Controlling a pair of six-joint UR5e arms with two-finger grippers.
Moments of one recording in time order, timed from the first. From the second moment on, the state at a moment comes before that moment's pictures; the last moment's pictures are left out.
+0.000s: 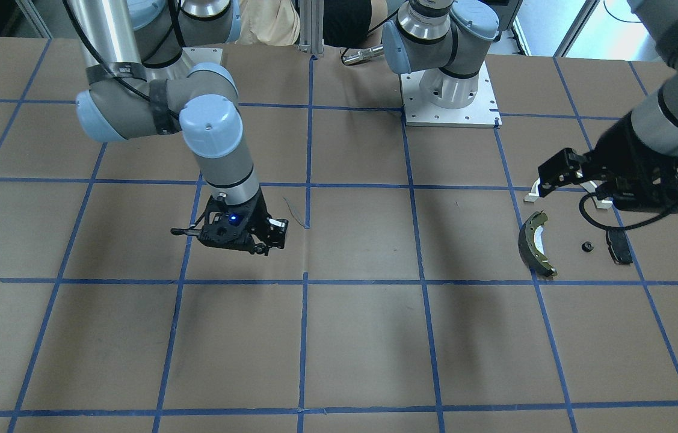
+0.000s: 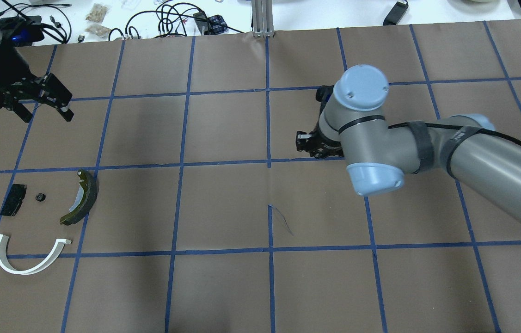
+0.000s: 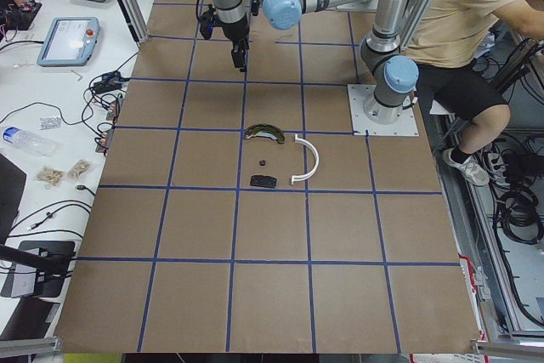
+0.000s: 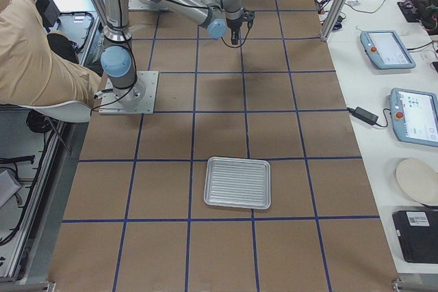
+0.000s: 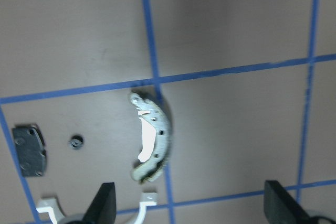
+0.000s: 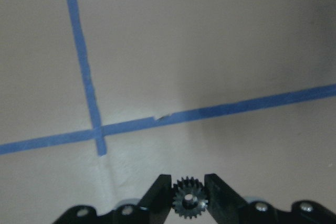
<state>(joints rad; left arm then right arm) -1.32 -1.67 -1.48 -1.68 1.58 0.24 1.85 -1.26 1.97 -2.46 -1.49 0.49</state>
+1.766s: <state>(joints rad) -1.72 -1.67 -1.71 -1.36 1.57 -0.15 1.63 -1.46 1.67 -1.91 -1.55 0.16</state>
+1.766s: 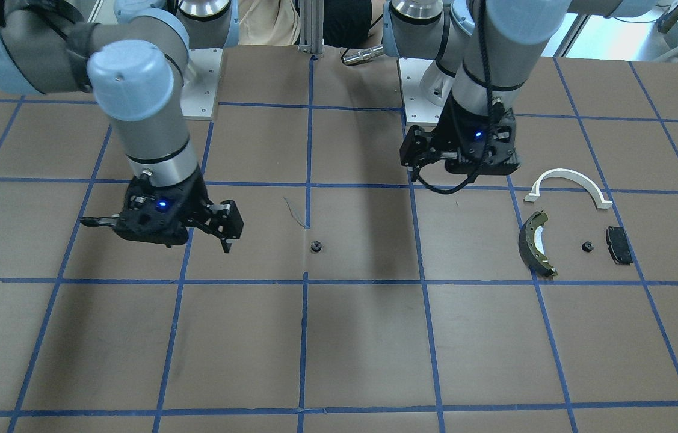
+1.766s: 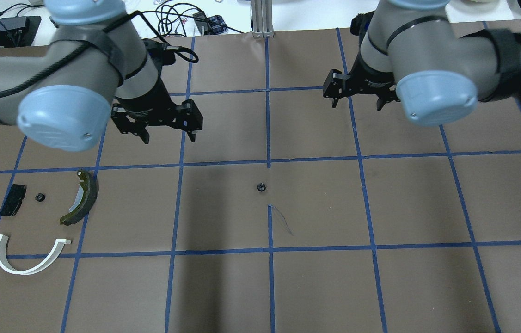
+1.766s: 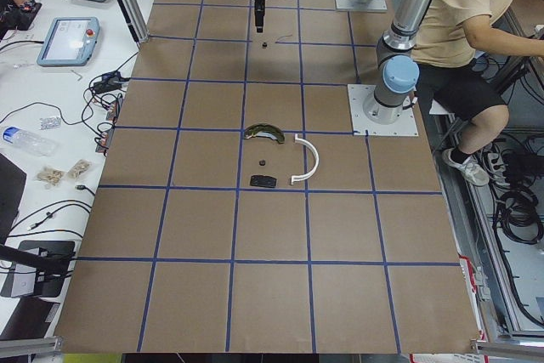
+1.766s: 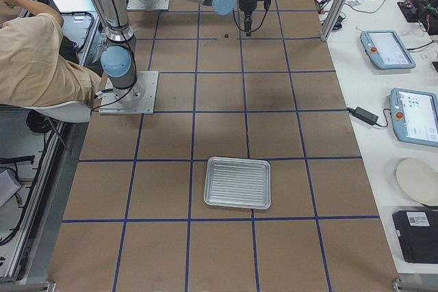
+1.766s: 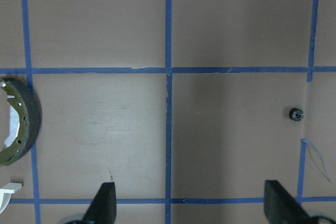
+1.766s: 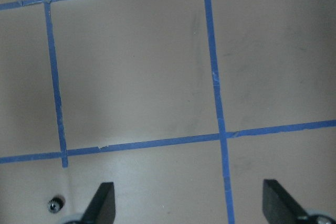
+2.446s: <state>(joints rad) -1.92 -1.94 -1.72 -1.14 1.56 -0.41 1.60 -1.59 1.60 -1.63 -1.56 -0.05</state>
